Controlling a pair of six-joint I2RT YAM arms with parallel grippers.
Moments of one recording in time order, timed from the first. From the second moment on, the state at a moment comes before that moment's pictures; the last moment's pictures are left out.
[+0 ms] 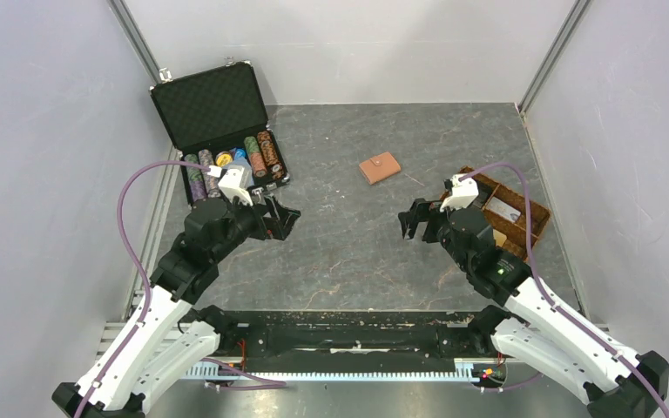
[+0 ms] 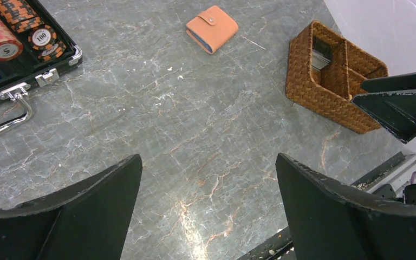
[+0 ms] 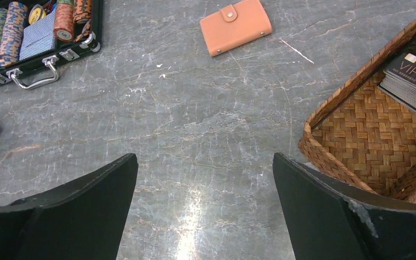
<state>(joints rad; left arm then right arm) -0.50 0.66 0.76 -0.40 0.05 -0.40 0.66 0.74 0.59 -0.20 0.32 0.40</state>
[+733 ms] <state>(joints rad) -0.50 0.51 0.73 -0.49 0.04 -0.44 0.66 1.19 0.69 0.02 0.46 0.16</state>
